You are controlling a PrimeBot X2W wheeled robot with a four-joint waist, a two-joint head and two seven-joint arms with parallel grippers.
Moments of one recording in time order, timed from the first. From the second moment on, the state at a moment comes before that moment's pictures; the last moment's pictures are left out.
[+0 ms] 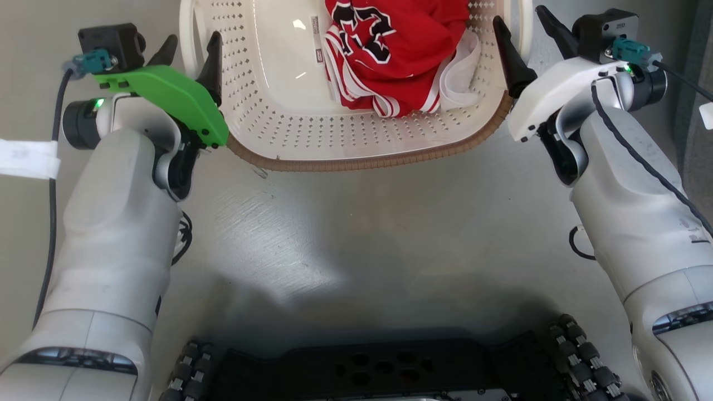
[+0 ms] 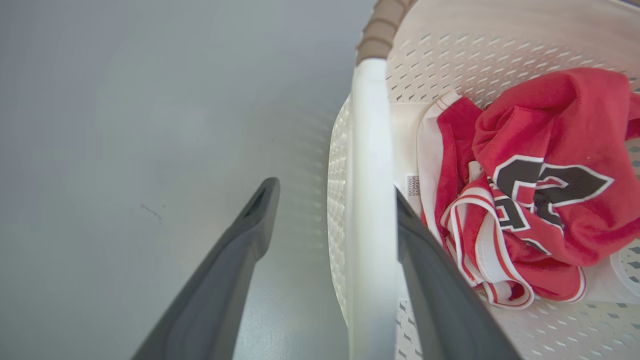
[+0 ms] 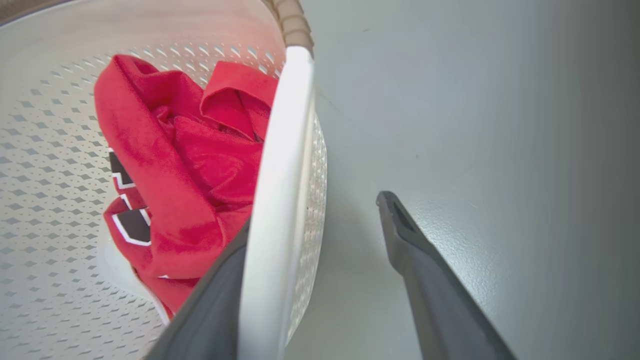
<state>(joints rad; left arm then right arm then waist) -0.95 0.02 -0.28 0.91 -0.51 -0.12 -0.07 -0.89 -0.08 0.27 0.90 0.19 0.11 -0.22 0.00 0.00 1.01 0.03</state>
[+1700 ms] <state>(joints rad) -0.93 -0.02 -0.44 1.11 -0.72 -0.13 0.02 -0.90 -0.02 0.30 1.20 0.32 0.13 -0.20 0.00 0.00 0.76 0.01</state>
